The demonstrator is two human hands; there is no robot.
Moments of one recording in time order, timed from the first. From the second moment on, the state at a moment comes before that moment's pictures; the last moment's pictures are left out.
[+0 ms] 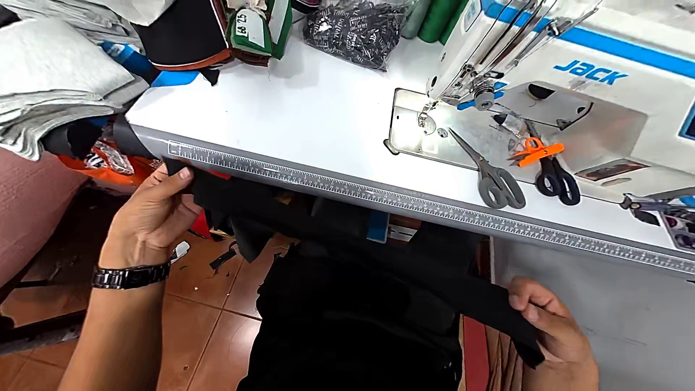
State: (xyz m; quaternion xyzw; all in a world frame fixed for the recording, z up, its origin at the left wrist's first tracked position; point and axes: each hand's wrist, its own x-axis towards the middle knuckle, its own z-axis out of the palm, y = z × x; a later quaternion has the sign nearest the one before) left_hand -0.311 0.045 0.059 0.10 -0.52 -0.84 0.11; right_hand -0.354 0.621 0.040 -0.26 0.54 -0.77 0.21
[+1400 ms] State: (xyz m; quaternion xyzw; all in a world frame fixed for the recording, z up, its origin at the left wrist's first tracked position) left_hand -0.311 0.259 0.117 -0.11 -0.63 -0.77 0.07; right_hand -0.340 0.420 0.112 -0.22 0.71 -0.64 -0.18
